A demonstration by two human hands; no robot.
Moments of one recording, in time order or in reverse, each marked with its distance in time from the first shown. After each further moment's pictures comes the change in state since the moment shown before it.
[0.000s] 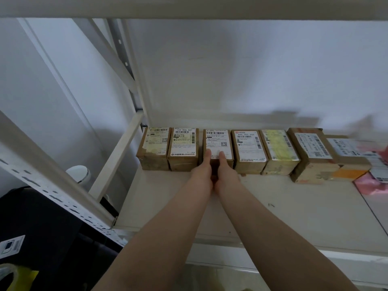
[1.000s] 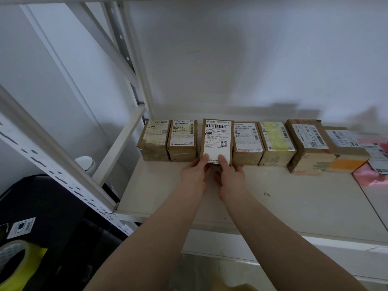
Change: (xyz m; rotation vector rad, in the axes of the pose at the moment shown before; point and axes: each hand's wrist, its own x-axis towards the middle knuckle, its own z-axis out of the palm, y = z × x) left_hand -0.035 -0.029 -0.018 -0.243 -0.019 0.206; right_hand -0.023 0.012 -0.052 0.116 -0.243 -0.252
